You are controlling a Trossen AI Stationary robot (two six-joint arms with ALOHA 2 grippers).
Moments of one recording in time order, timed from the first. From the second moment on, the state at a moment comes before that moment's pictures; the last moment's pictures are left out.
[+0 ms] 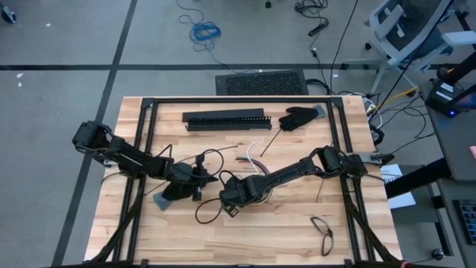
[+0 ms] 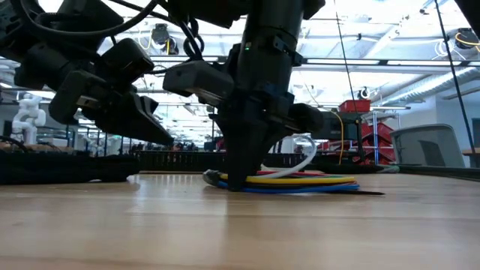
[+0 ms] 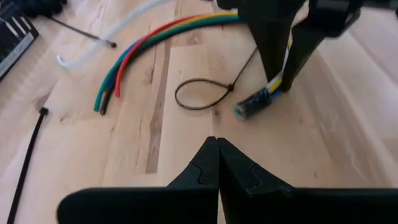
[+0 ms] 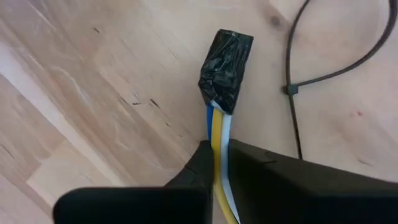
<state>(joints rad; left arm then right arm) -0.23 1.42 0.32 0.58 -0.17 -0.02 0.30 2.33 1.77 -0.85 0.04 1.08</state>
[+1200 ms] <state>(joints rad) -0.07 1.83 0.46 1.08 0.31 -0.07 0.37 2.19 1.77 -0.90 0.19 1.35</state>
